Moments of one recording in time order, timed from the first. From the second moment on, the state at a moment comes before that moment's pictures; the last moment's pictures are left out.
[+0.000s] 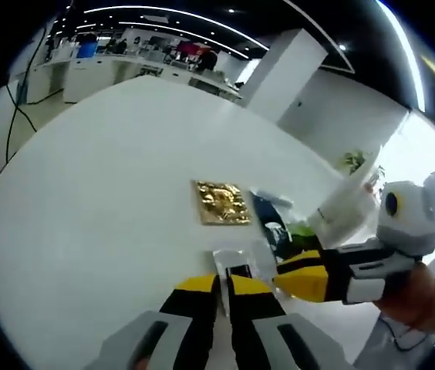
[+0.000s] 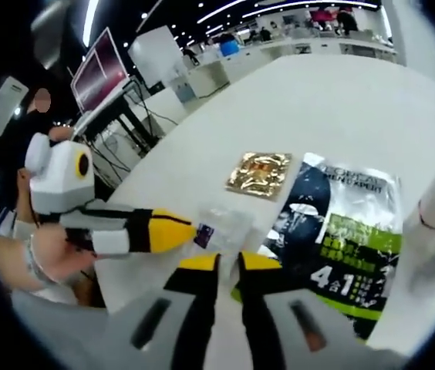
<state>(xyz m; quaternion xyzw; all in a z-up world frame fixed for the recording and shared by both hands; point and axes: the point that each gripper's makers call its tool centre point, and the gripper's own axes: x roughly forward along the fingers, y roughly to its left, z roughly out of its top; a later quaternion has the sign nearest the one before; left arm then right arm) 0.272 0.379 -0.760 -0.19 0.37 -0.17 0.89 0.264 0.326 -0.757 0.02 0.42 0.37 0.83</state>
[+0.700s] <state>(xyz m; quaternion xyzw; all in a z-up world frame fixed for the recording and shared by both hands) 0.274 0.377 -0.760 -0.15 0.36 -0.18 0.90 0.265 0.327 -0.758 -0.07 0.40 0.38 0.83</state>
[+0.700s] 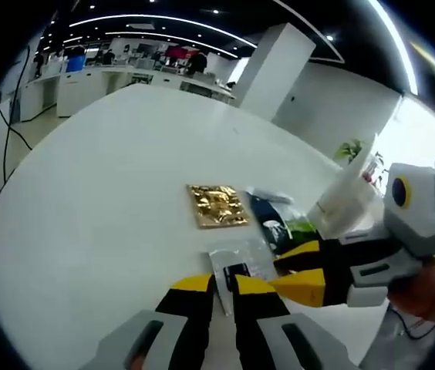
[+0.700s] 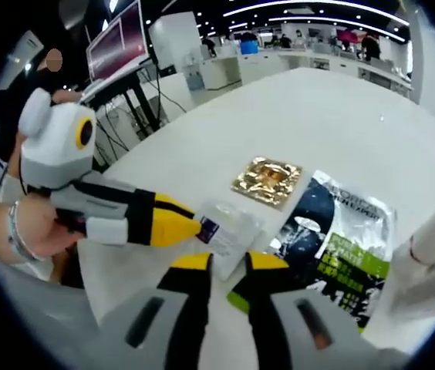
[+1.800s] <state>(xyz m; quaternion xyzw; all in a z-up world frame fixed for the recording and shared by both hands) 0.233 0.419 -0.597 -0.13 0.13 -0.19 0.96 0.201 0.168 -0.583 -0.03 0.18 0.44 0.88</state>
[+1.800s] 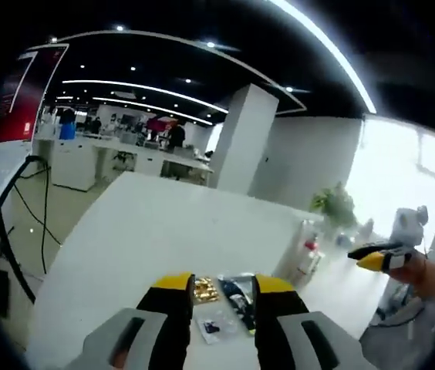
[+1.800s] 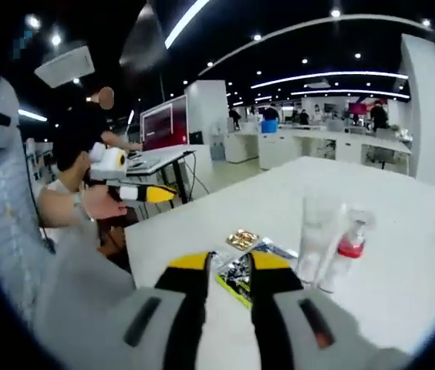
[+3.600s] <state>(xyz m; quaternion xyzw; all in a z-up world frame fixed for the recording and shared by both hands) 0.173 0.434 -0.586 -0.04 -0.01 -0.08 1.00 0.167 0.028 -0.645 -0.05 0.18 0.17 0.97</state>
